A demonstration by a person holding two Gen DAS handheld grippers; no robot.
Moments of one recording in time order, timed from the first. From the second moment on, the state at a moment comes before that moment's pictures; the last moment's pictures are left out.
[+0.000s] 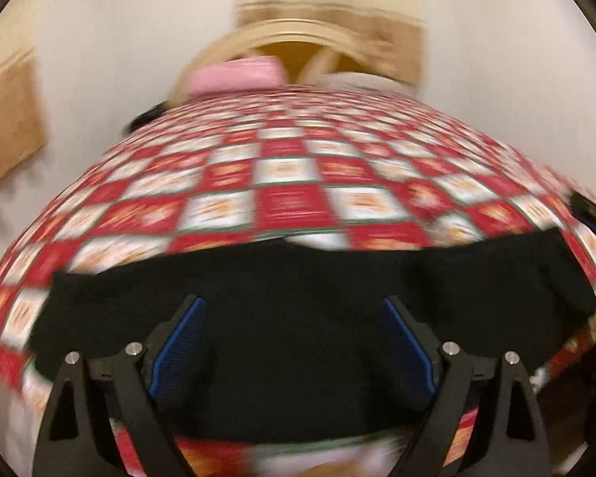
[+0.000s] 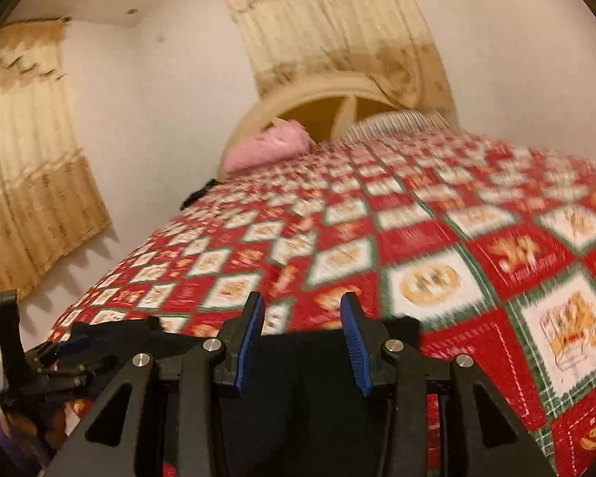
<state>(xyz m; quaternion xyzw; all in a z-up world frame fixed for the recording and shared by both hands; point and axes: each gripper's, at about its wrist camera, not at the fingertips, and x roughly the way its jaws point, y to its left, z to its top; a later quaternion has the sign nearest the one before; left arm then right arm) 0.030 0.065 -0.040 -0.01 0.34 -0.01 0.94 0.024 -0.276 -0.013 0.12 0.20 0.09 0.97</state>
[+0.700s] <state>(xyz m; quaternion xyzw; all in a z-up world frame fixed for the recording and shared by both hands) -0.011 0.233 -0.079 -0.33 0.32 0.17 0.87 0.015 -0.190 -0.022 0.08 0.24 0.19 0.95</state>
